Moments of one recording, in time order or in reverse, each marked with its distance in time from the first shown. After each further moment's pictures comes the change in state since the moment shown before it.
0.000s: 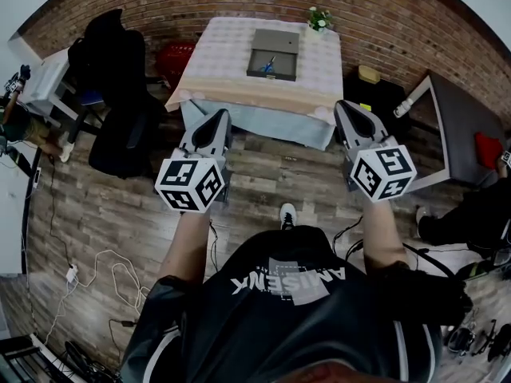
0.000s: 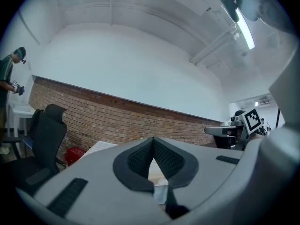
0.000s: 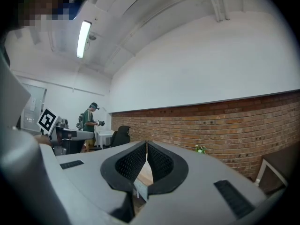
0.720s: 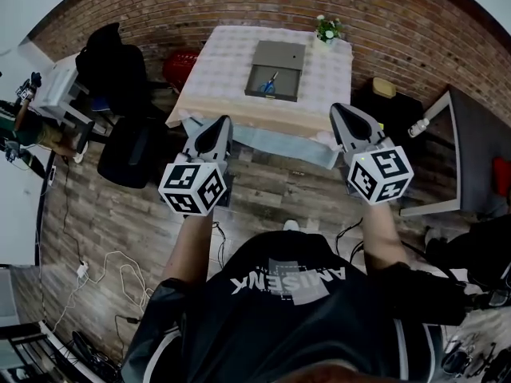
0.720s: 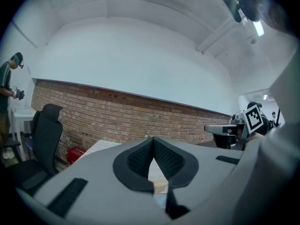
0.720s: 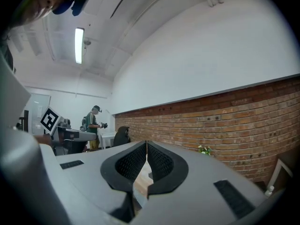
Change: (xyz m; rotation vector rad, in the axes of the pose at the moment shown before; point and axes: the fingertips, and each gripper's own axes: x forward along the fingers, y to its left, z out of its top) left arm 0.157 0.003 -0.003 0.018 0.074 0.081; right arm 0.100 -0.132 -0.009 0.045 0.006 0.097
